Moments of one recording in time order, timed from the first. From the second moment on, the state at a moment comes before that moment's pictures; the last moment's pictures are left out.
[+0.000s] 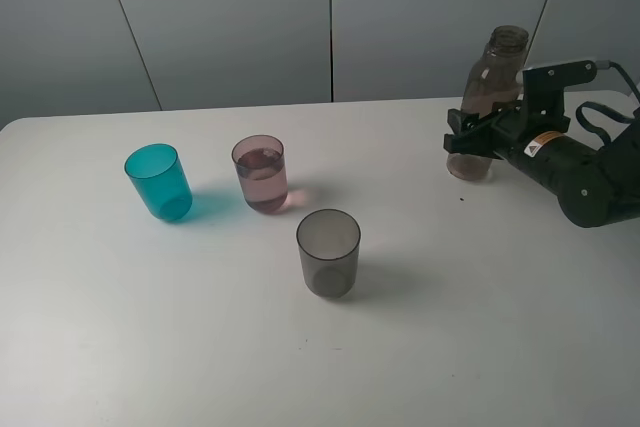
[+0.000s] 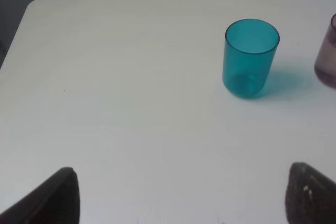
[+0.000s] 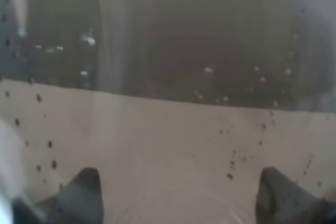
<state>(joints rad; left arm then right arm) -0.02 0.00 -0.51 0.02 1.08 -0.02 0.11 2.09 -0.65 -0.13 -1.08 0.04</state>
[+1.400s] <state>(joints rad) -0.02 0.00 -0.51 0.02 1.08 -0.02 0.11 0.97 -0.56 -0.12 0.22 0.10</state>
